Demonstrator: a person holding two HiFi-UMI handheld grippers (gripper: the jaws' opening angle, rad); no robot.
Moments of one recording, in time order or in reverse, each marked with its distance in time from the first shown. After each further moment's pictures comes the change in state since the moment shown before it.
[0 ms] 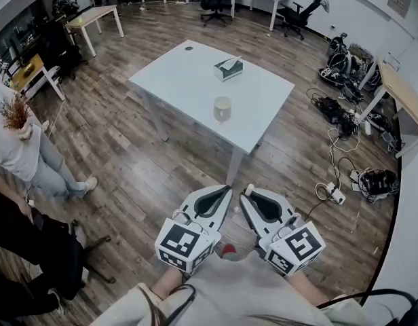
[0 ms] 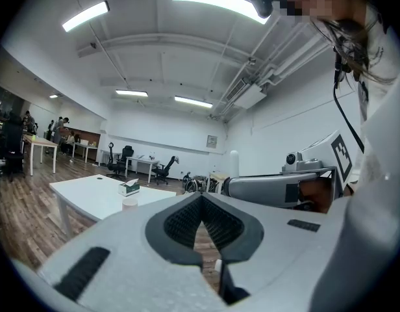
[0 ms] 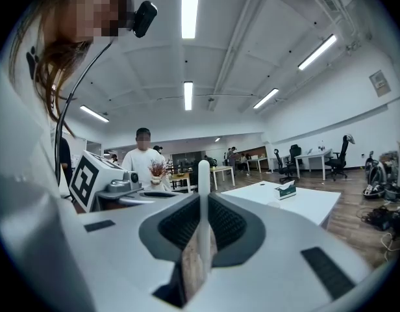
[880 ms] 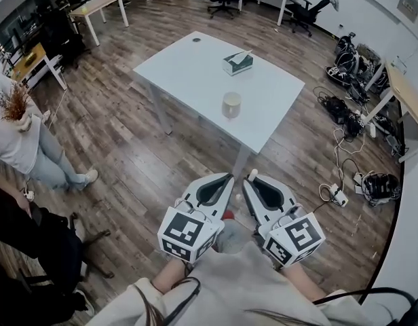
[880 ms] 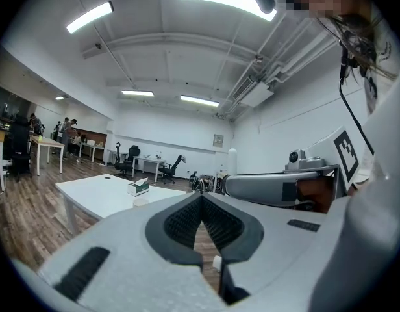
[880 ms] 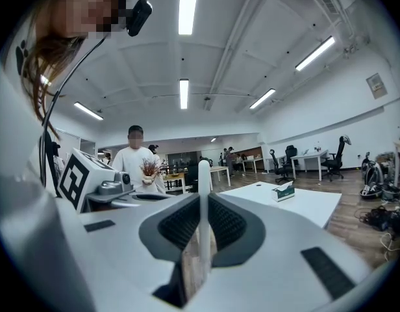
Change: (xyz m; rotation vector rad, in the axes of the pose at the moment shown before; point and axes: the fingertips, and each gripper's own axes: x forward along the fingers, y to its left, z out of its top) left arm 0.016 0.052 -0.009 -0.011 0.014 0.046; right arm 0.054 -0.022 -0.007 0.007 0.003 -0.045
